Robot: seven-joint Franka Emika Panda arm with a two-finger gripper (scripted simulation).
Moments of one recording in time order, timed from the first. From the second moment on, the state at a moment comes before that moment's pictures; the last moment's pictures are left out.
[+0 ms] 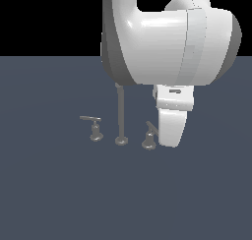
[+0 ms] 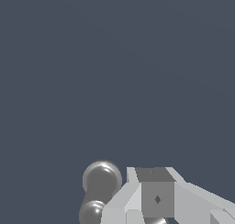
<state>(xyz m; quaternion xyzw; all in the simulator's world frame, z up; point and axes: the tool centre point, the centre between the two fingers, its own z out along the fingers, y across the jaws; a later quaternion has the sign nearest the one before) -0.109 -0.109 0.089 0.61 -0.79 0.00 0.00</state>
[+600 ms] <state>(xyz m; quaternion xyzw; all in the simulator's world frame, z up) -0.105 -0.084 0.089 0.60 -0.80 0.00 0.00</state>
